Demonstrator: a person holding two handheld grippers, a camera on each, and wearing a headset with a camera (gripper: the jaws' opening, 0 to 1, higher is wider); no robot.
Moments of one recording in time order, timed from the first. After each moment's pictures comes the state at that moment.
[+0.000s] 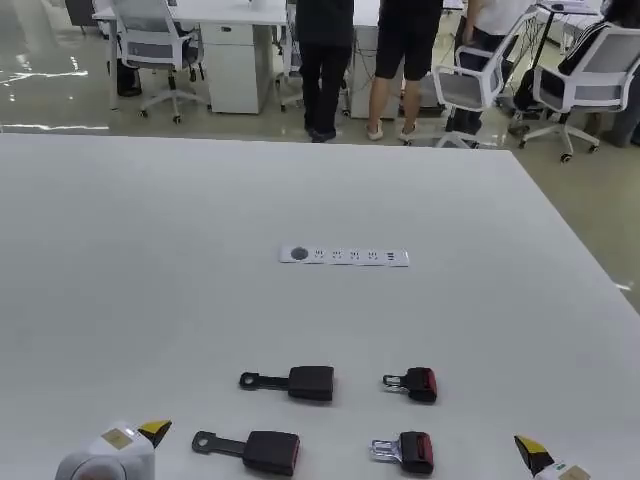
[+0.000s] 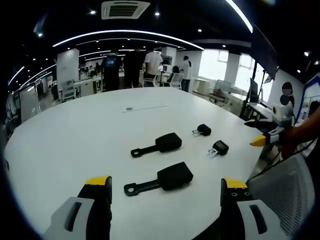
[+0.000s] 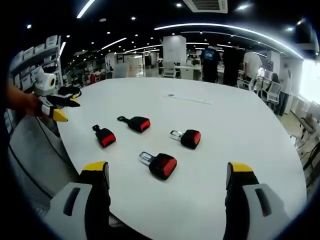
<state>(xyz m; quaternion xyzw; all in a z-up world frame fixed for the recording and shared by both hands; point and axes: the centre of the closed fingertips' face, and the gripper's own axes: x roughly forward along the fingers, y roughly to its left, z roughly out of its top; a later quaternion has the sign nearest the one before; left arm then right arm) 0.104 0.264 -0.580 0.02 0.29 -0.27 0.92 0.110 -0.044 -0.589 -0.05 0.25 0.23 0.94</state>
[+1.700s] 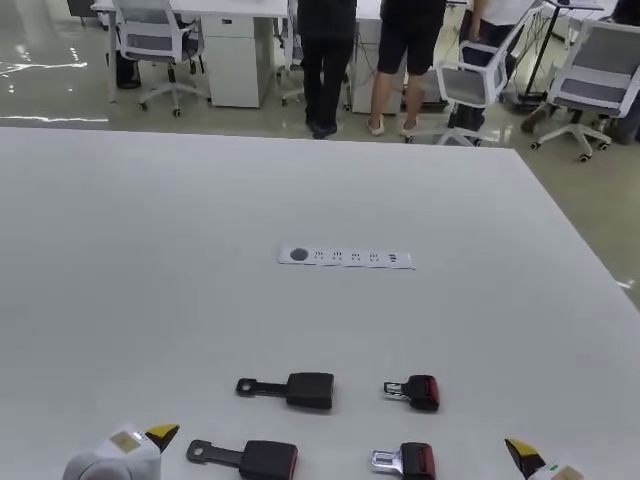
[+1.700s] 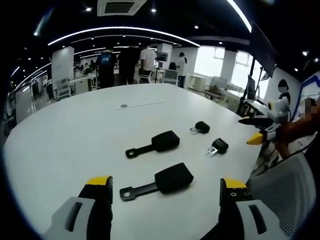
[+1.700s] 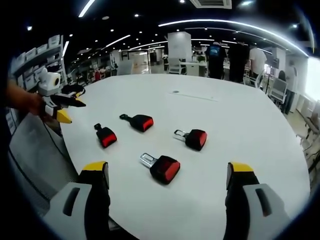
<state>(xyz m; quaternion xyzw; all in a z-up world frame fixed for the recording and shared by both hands) 0.117 0.255 -0.592 0.02 0.30 -0.29 0.91 0.127 -0.033 -0.599 -0.05 0.26 0.26 0.93</state>
